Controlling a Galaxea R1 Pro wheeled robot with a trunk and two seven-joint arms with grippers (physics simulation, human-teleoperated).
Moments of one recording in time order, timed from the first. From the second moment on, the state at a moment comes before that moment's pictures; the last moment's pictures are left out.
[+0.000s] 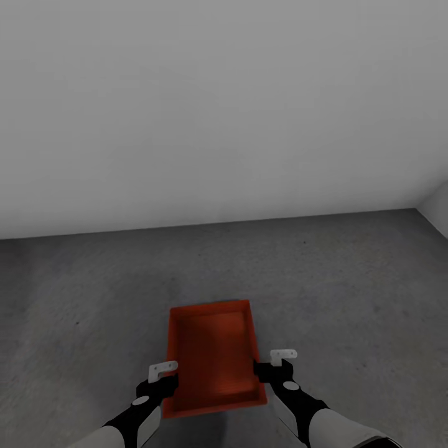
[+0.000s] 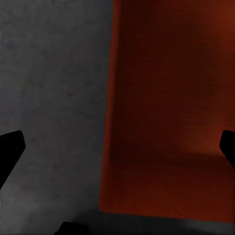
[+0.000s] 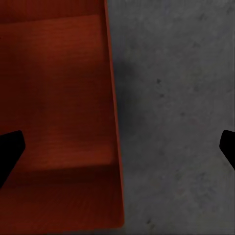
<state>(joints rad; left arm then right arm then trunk) -0.60 -0.08 -0.10 -0.15 0.23 -0.17 0.16 -0.67 0.13 0.26 -0.12 -0.20 -0.20 -0.13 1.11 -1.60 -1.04</state>
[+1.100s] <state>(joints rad) -0.60 -0.08 -0.10 -0.15 0.23 -0.17 0.16 -0.67 0.13 0.26 -0.12 -0.20 -0.20 -0.13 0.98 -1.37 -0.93</state>
